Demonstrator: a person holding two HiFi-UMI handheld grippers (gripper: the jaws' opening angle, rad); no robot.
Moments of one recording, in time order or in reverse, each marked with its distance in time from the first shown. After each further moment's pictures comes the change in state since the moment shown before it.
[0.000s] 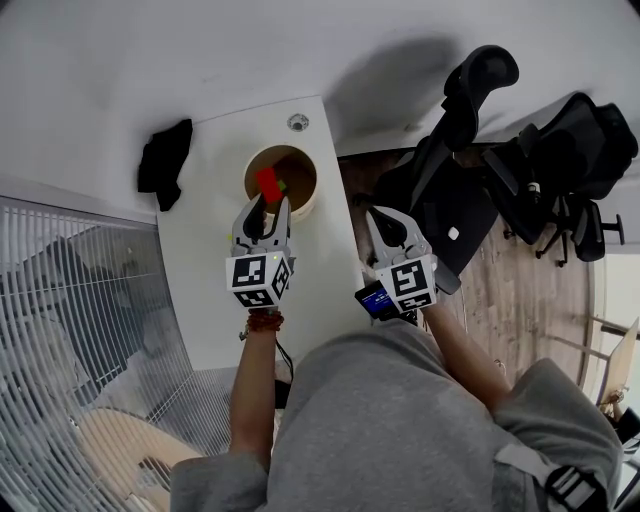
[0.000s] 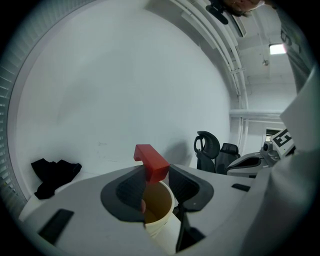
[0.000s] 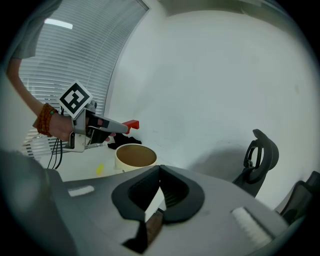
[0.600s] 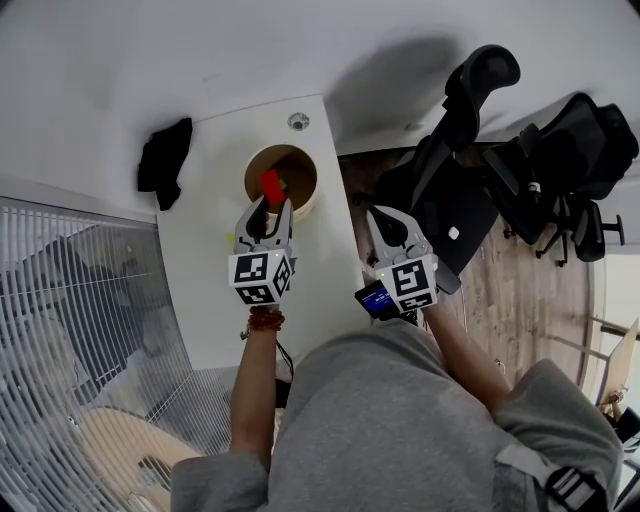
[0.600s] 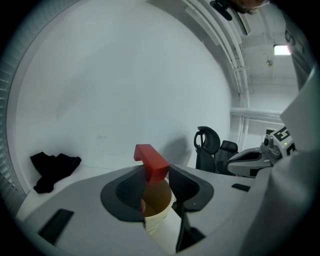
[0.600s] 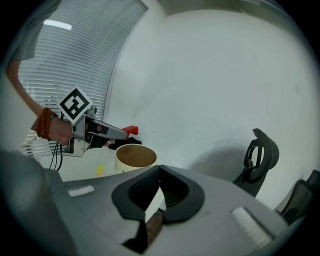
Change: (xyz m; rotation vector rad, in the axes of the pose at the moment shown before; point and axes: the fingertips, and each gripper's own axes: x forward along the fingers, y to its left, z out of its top) left arm 0.006 0.002 -0.018 -0.021 0.058 -0.006; right arm 0.001 -0.001 0.001 0.008 0.001 0.003
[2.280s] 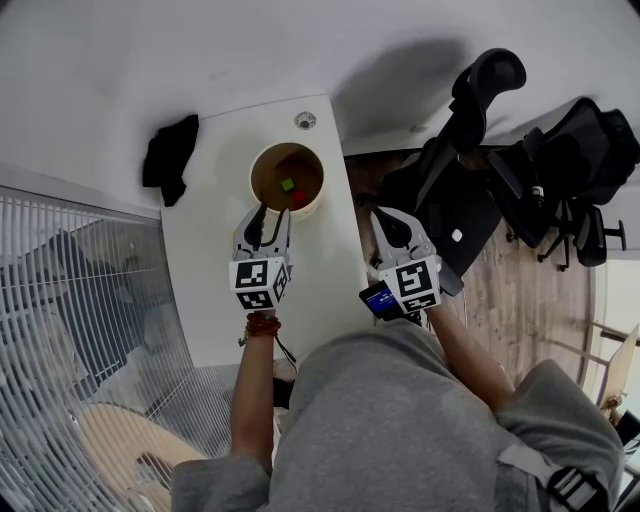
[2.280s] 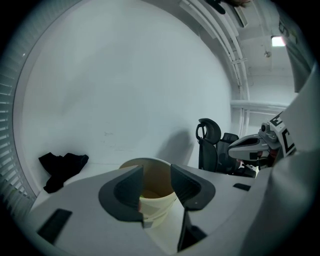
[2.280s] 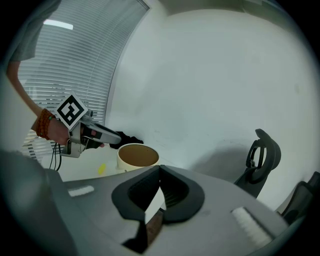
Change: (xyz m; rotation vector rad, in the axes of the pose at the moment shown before) left arm -0.017 0.019 -0.025 0.056 0.044 0.031; right arm 0.002 0.007 -0.001 -0.010 0.003 0.014
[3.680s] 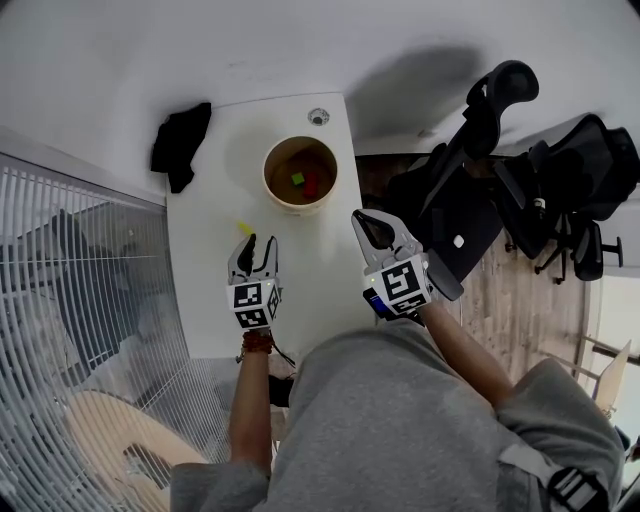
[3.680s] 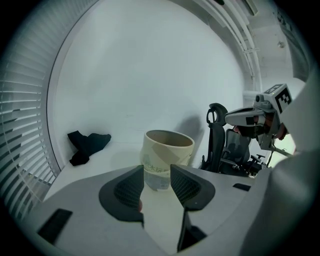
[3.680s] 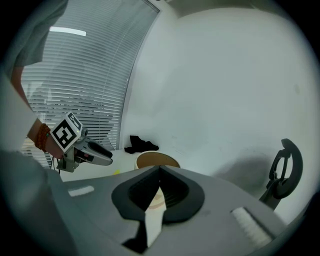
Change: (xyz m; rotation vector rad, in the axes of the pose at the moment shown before) left arm -0.059 0.045 -0.091 -0.045 0.125 0.135; right arm 0.022 0.058 0.026 -0.060 -0.042 0.158
